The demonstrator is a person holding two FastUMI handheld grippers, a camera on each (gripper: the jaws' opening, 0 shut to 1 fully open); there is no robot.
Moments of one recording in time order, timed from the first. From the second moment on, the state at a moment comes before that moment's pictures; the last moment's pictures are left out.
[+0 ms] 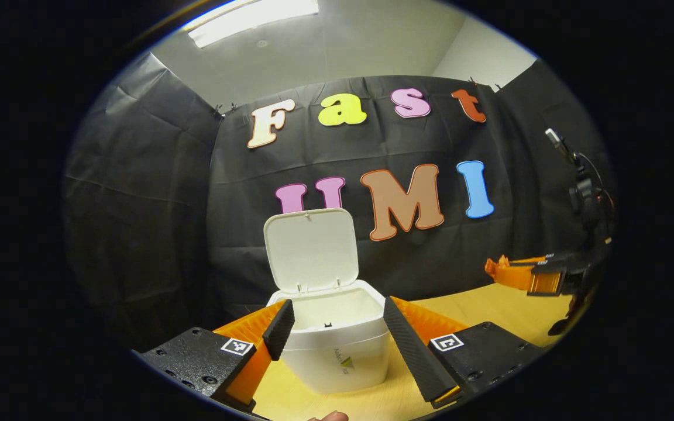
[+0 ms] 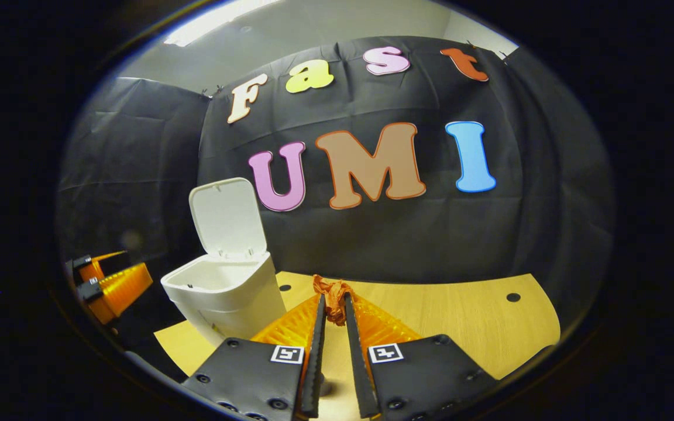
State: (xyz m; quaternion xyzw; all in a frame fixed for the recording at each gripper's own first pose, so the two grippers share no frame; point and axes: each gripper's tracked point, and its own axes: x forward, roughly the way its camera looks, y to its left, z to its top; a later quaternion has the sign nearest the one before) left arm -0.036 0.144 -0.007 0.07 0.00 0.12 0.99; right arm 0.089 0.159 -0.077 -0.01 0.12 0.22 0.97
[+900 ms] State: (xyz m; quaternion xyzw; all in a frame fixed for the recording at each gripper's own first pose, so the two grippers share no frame) left arm -0.062 0.238 -0.025 0.05 0.02 0.20 0.98; right arm 0.118 0.356 -0.034 -0.03 0.09 0.36 0.93
